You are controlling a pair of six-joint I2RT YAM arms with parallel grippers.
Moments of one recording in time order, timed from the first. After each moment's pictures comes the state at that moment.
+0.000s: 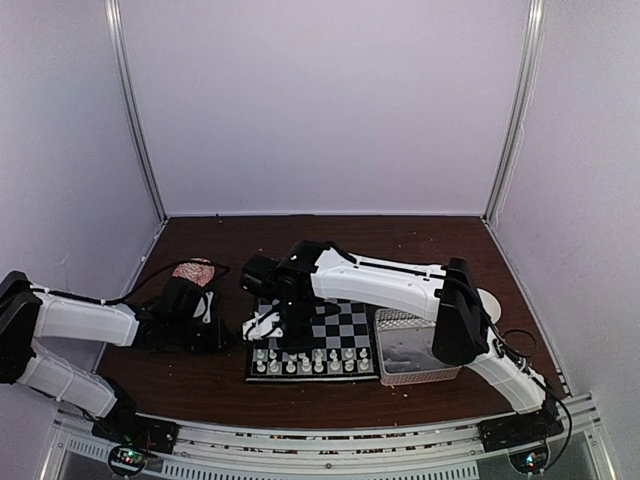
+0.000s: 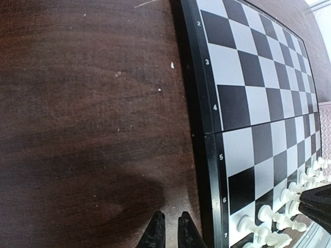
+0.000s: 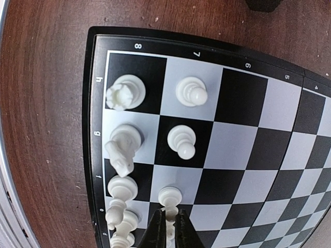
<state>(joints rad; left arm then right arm) -0.59 1.31 0.43 0.00 0.16 -0.64 1.14 2.50 2.39 -1.29 -0.03 -0.60</state>
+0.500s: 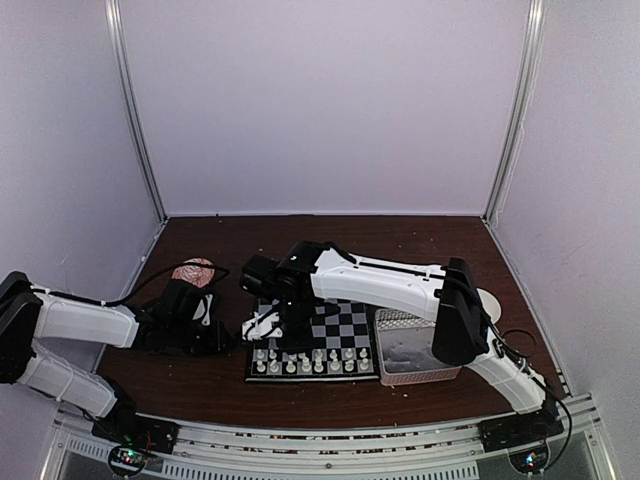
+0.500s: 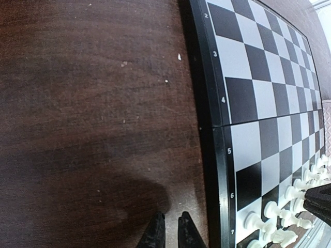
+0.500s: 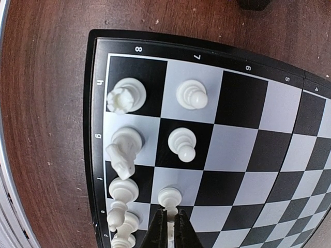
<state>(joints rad) -0.59 1.31 0.41 0.00 0.16 -0.64 1.14 2.50 2.39 -1.29 -0.04 -0.60</state>
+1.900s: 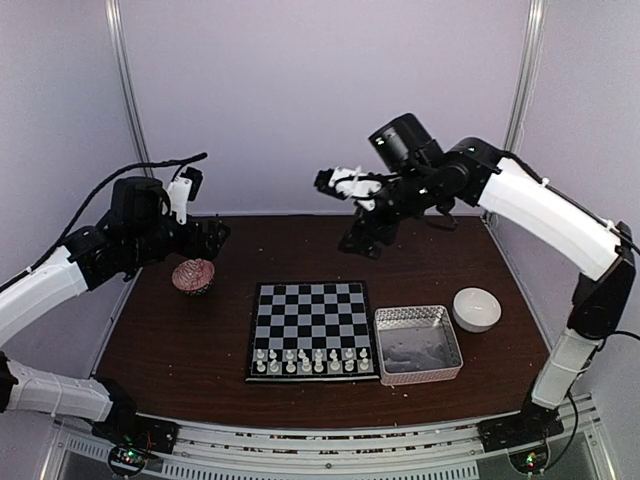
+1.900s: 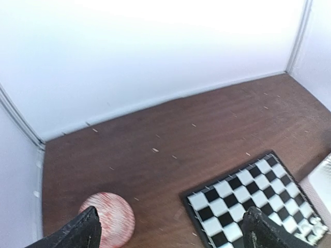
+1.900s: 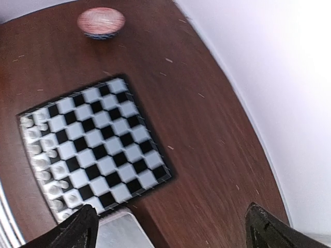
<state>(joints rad) -0.59 1.08 1.01 -0.35 -0.19 -0.08 0.87 1.73 1.92 -0.96 0.03 -0.45</state>
